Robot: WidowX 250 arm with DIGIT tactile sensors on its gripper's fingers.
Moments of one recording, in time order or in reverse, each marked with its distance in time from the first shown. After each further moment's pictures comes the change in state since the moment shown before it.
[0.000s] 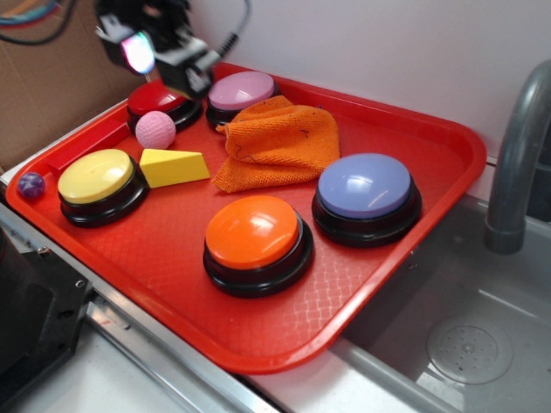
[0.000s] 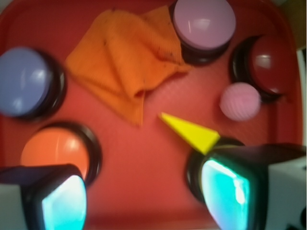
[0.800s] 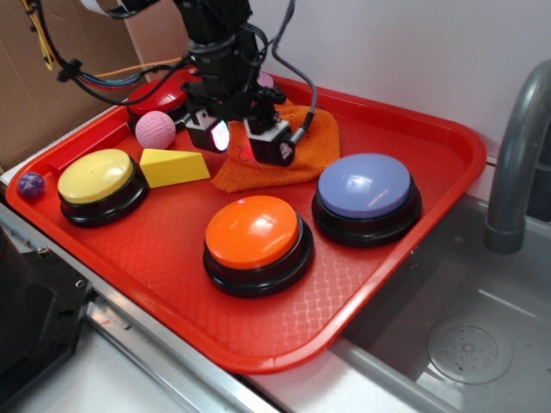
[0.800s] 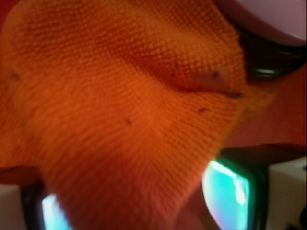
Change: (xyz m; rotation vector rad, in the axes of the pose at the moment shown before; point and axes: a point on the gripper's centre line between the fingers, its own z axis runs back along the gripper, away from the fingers) arm 0.048 0.000 -0.095 -0.058 -0.007 0.193
